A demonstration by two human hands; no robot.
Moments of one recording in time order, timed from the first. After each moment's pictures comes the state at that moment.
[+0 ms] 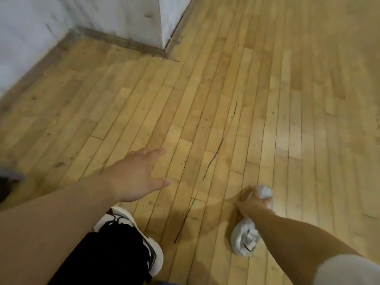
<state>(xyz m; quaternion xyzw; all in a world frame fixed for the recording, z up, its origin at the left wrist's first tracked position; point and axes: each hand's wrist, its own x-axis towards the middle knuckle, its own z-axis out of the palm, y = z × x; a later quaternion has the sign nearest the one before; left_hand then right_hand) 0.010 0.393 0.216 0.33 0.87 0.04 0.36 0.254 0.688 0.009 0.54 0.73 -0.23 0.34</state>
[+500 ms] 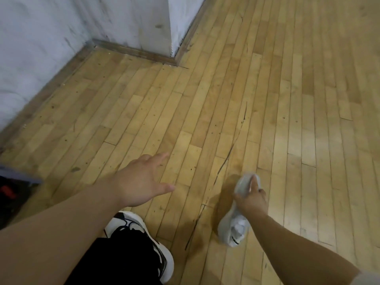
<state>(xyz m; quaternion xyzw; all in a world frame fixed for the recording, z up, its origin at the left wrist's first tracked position) 0.010 0.383 0.236 0.28 0.88 0.11 0.37 0.212 0.650 0.039 0.53 0.75 -0.36 0.14</state>
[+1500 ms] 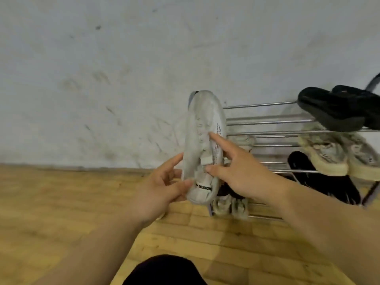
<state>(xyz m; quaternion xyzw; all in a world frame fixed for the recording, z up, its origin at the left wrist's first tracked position) 0.333 -0.186 0.436 -0.27 0.73 0.59 -0.23 0.132 -0.091 0.430 -0.50 0.64 -0.51 0.28</state>
